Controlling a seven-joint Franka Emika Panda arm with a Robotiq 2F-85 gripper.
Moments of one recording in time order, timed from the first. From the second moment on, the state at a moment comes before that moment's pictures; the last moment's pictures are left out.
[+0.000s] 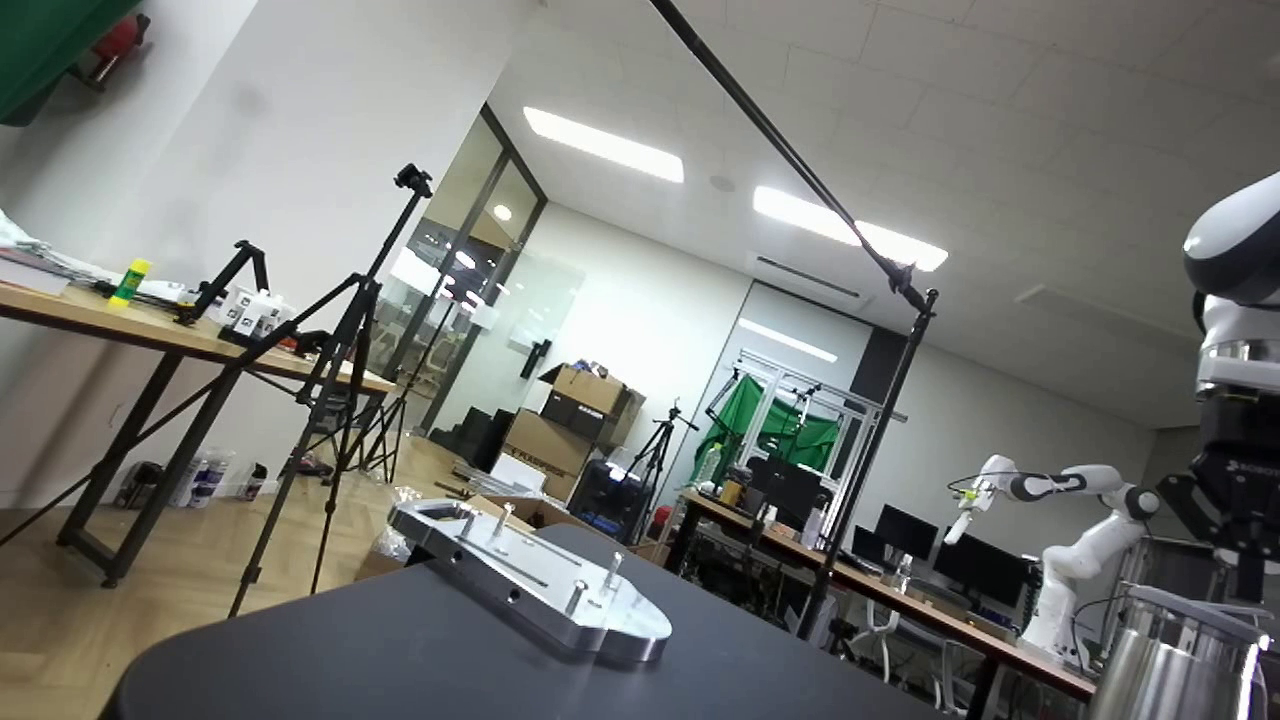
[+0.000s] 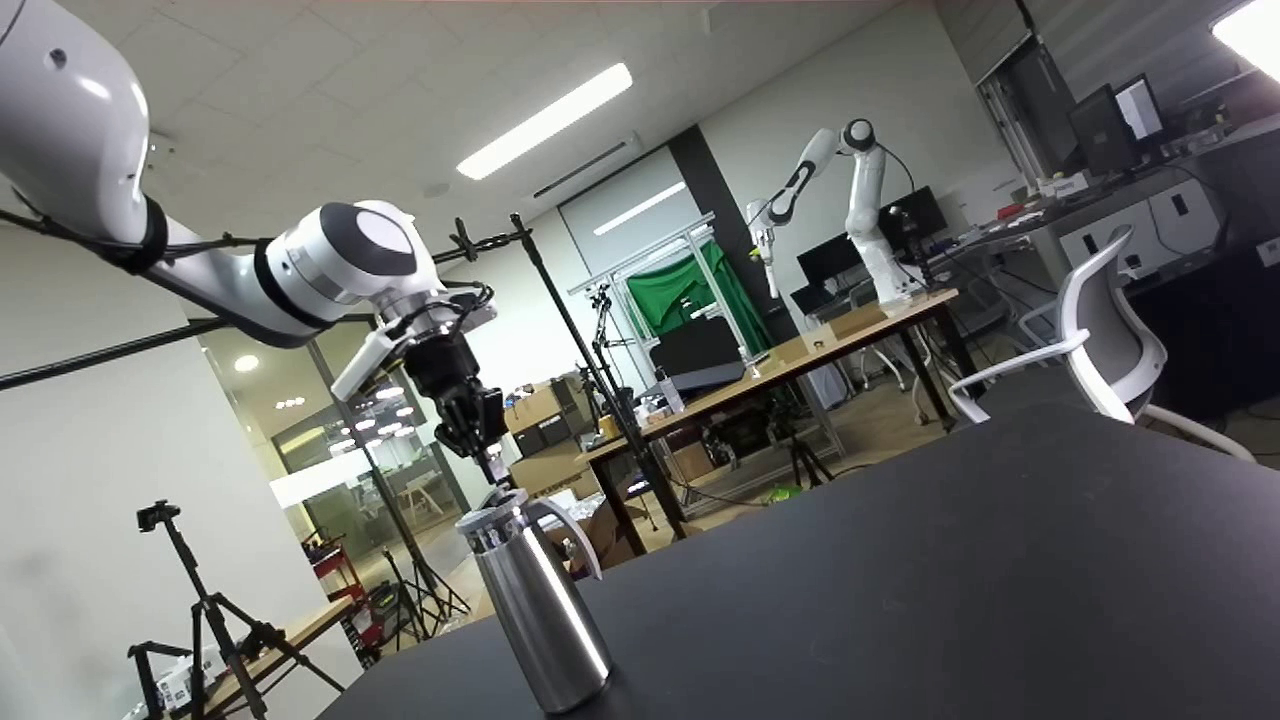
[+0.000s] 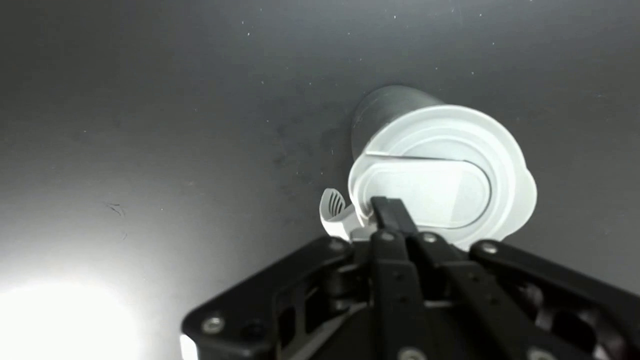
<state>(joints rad) 0.10 0.27 0.02 -1.77 -0.06 1.96 0.45</state>
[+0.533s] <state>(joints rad) 0.10 0.29 0.01 -1.78 -0.07 1.95 0.47</state>
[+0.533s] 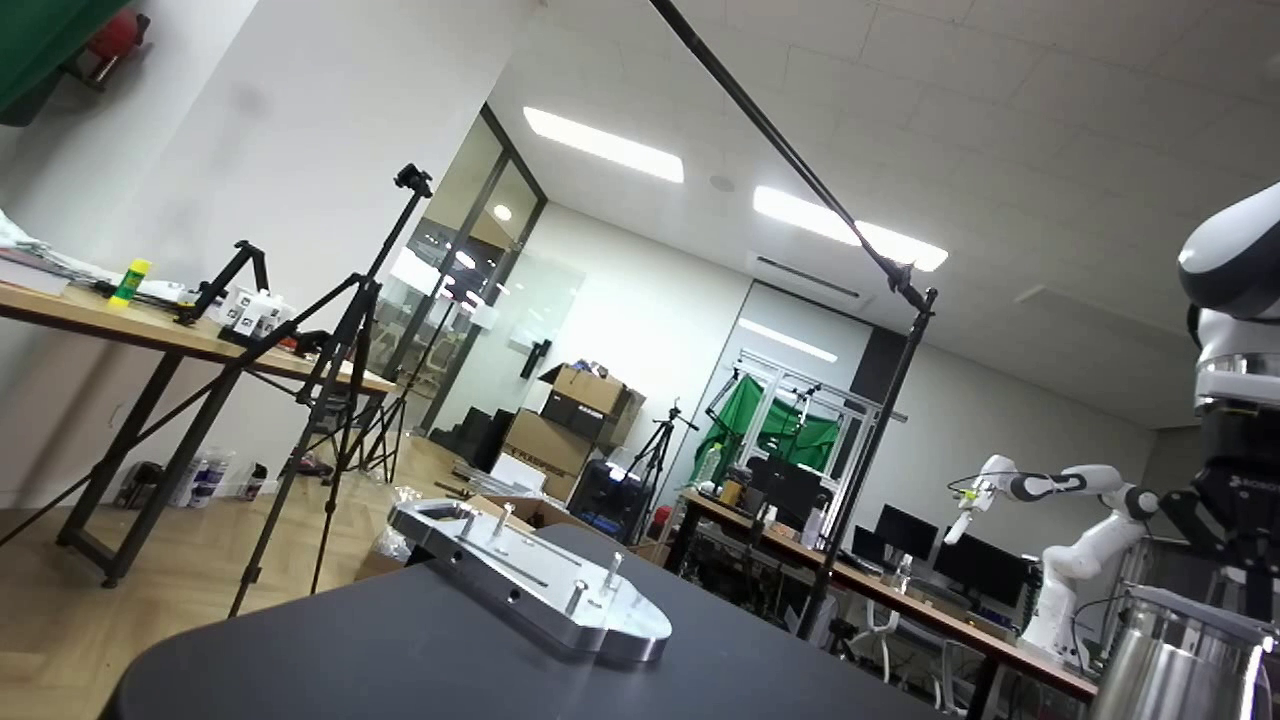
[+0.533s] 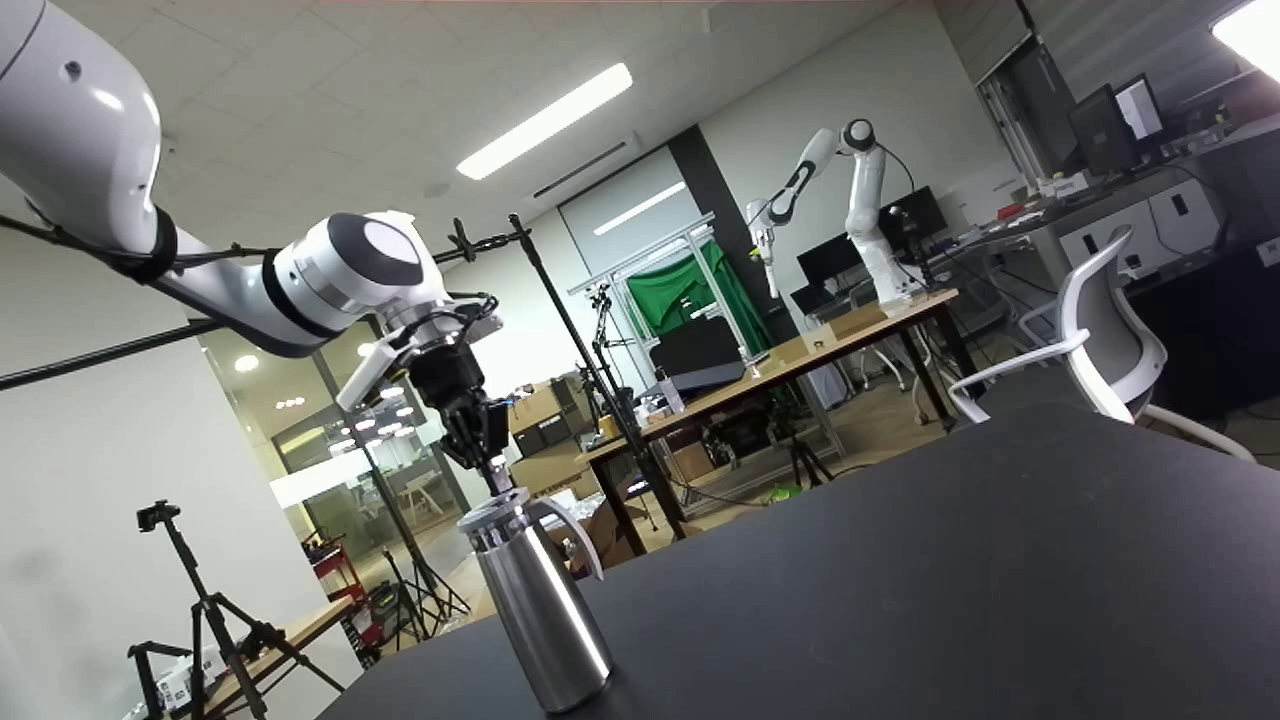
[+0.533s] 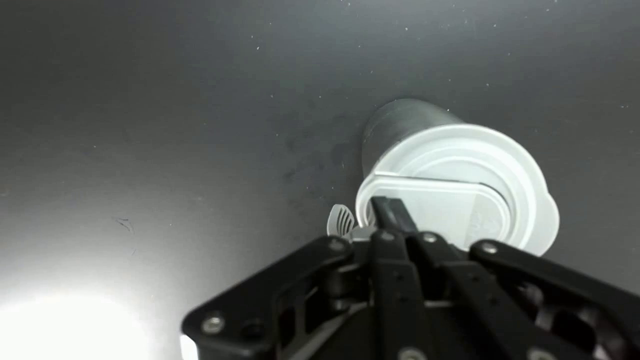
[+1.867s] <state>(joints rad) 0.11 0.29 0.02 -1.79 -0.07 1.99 0.47</state>
